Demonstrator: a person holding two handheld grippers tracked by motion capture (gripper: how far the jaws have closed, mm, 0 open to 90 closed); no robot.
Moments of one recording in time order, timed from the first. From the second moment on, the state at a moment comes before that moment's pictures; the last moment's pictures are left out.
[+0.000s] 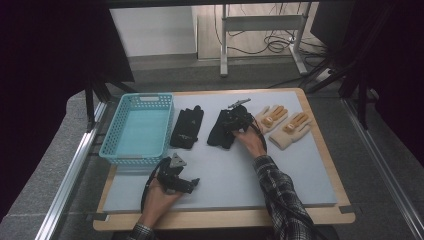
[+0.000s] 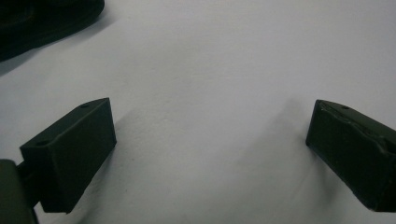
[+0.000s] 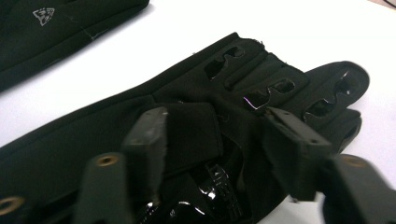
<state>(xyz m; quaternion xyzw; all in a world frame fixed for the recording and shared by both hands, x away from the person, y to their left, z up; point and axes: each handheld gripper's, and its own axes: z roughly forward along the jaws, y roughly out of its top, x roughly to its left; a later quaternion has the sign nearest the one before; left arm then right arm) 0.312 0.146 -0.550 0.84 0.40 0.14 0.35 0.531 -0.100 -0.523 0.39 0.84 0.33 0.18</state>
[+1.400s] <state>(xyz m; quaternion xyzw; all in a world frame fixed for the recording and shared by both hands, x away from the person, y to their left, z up) 0.312 0.146 -0.550 0.84 0.40 0.14 0.35 0.410 -0.119 -0.464 0.29 0.87 0.39 0.07</state>
